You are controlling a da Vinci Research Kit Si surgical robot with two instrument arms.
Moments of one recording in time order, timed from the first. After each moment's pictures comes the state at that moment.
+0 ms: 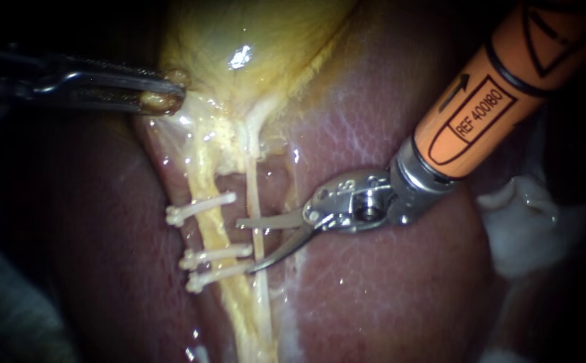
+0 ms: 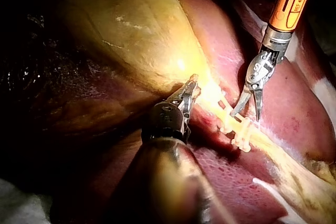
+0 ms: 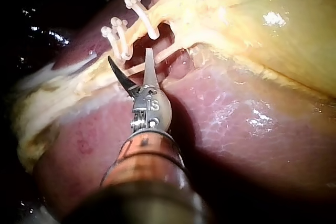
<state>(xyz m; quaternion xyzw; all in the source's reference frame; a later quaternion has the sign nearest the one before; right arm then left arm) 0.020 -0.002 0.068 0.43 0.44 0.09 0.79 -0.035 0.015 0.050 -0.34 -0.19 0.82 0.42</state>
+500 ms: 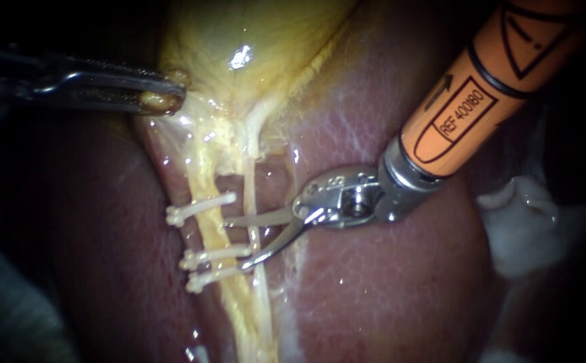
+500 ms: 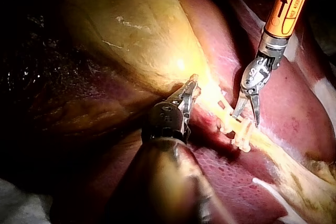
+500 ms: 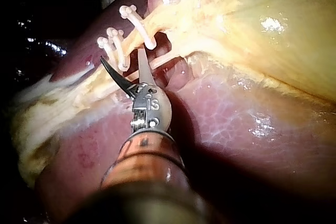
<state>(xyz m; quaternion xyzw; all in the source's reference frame) 0.023 -0.002 0.067 0.46 0.48 0.09 0.74 -0.035 0.015 0.050 -0.34 -0.19 0.82 0.42</state>
